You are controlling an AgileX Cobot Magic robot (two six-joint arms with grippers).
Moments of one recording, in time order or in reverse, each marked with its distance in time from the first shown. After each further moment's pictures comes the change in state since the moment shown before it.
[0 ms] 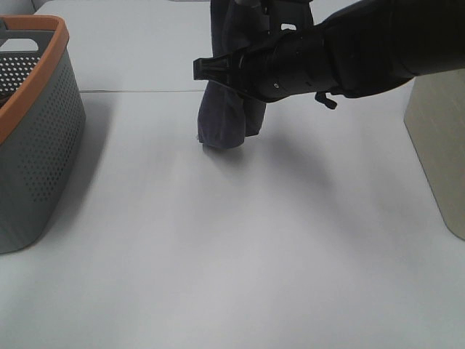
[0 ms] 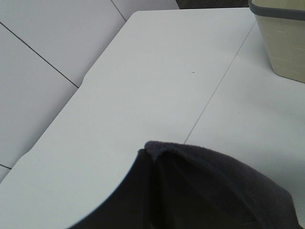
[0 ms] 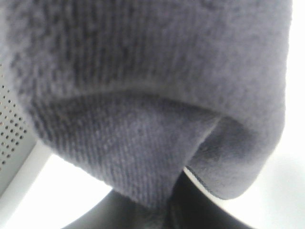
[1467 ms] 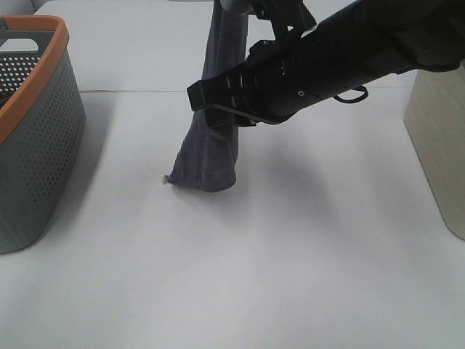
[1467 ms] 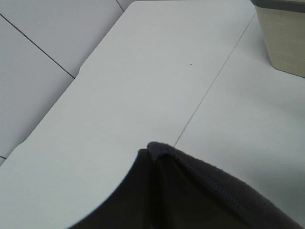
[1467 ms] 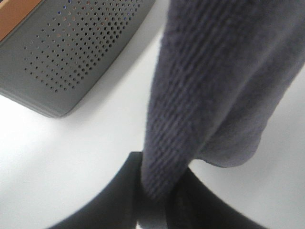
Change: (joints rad) left arm 0.000 0.001 0.000 0.016 0.028 -0.032; right arm 0.000 -0.158 0.046 -0.758 0.452 0.662
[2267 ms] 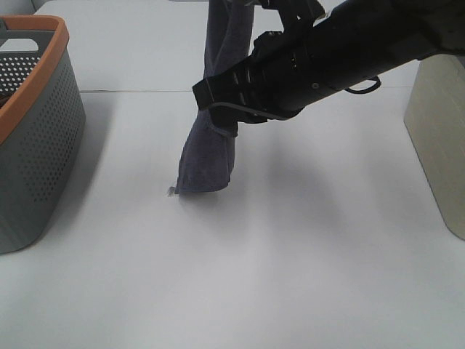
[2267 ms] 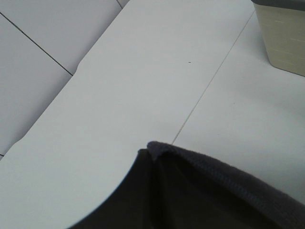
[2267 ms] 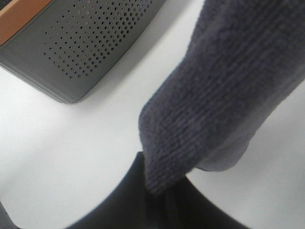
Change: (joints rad) left arm 0.000 0.000 0.000 0.000 0.011 -0.007; right arm 0.000 -0.056 0.000 -0.051 0.074 0.002
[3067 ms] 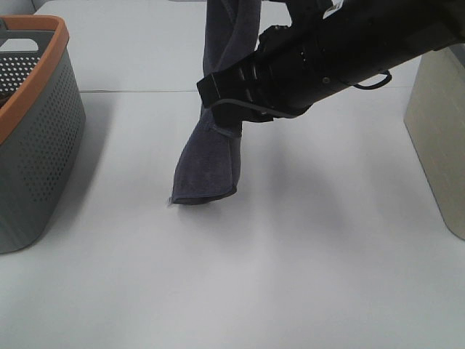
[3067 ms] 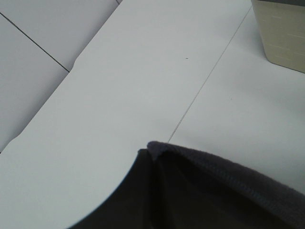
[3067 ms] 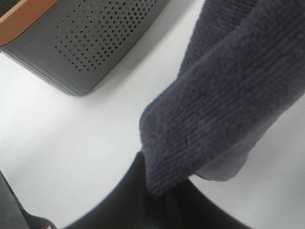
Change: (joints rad) left arm 0.000 0.000 0.000 0.000 0.017 0.000; right arm 0.000 -0.035 0.000 -0.029 0.052 0.033
